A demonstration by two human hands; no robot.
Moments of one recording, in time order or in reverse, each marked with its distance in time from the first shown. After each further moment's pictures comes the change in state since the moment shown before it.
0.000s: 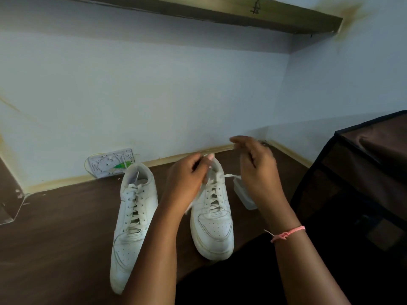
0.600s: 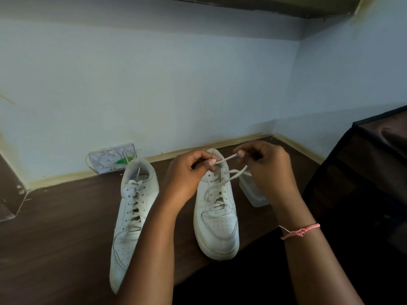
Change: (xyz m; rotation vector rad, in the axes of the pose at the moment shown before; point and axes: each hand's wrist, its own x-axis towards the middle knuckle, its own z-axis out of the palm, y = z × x) left_hand 0.009 -0.015 -0.005 -0.104 -0.082 -0.034; right_hand 0.007 0.013 0.001 0.025 -0.047 0.163
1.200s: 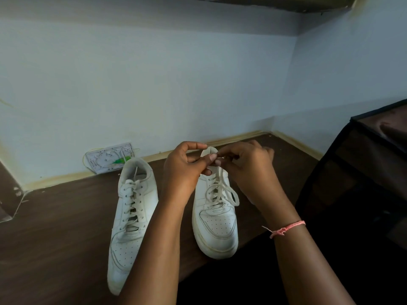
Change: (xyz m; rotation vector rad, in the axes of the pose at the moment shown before) left_hand 0.003 0.005 0.013 -0.193 0.206 -0.127; right_hand -0.001 0.001 0.021 -0.267 0.015 -0.315
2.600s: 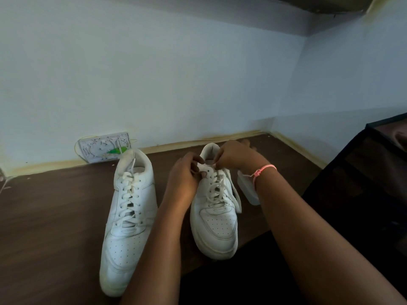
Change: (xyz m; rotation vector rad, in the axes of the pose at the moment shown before) left_hand 0.020 -0.072 -0.004 0.419 -0.068 0.003; right_hand 0.066 0.019 0.054 -0.376 -0.737 0.326
